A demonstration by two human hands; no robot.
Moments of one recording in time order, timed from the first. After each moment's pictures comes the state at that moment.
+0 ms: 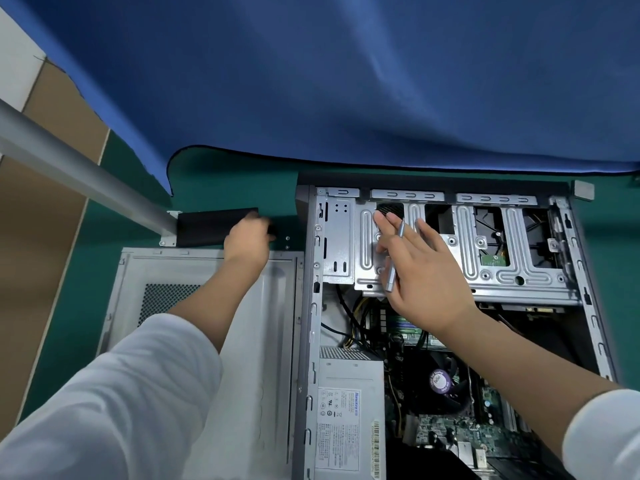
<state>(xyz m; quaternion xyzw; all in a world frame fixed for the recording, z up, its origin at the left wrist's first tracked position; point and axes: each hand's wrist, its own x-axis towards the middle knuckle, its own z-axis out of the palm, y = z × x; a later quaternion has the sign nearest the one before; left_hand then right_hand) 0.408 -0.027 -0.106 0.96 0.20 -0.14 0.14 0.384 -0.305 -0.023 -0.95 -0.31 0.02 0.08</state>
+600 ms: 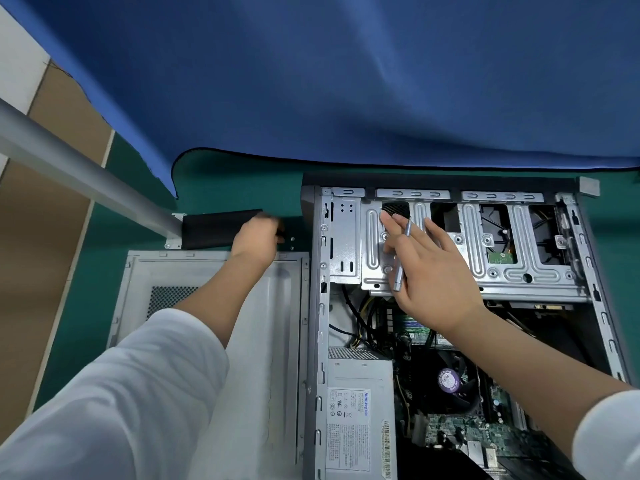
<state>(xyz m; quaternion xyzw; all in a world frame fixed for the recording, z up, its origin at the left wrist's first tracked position) 0.412 -0.023 -0.106 0.97 0.11 -0.16 0.15 0.383 -0.306 -0.027 -0.95 -0.31 0.00 0.08</state>
